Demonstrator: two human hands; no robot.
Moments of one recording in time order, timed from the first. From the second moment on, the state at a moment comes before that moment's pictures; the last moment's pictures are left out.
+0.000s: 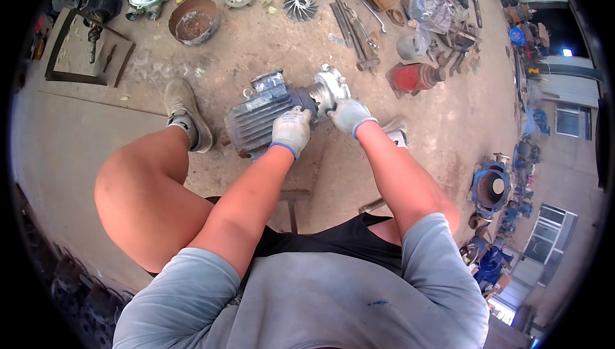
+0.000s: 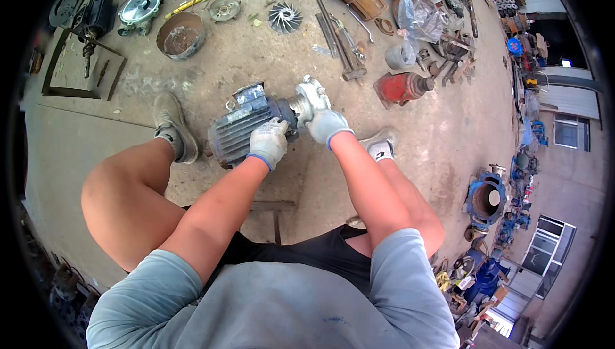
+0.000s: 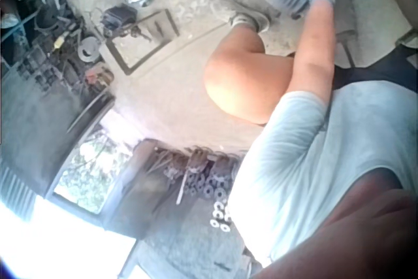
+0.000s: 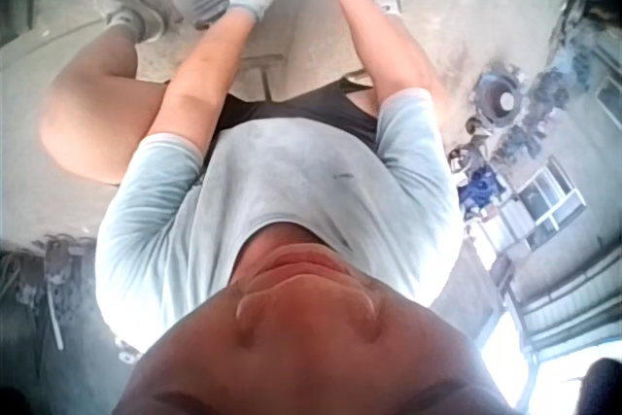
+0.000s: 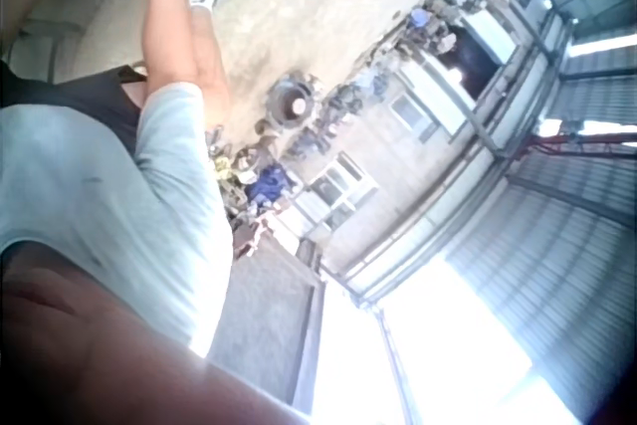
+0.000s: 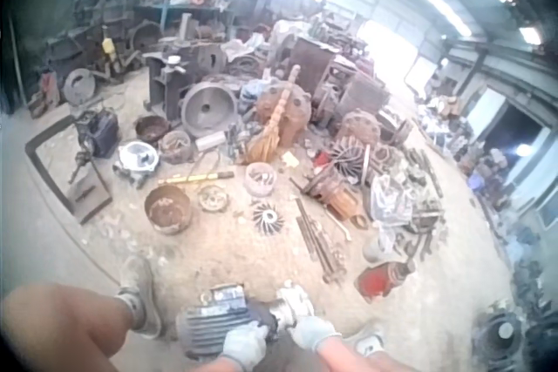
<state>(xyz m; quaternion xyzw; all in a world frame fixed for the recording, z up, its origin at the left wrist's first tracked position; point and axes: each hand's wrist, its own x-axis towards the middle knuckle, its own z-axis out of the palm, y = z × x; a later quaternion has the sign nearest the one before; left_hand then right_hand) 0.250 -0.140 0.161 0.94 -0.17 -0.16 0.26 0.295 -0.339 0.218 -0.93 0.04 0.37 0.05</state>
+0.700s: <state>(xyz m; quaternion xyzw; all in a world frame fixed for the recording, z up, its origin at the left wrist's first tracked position) 0.248 -0.137 0.157 0.93 -0.16 -0.15 0.29 0.223 -0.299 0.244 -0.97 0.03 0.25 0.00</state>
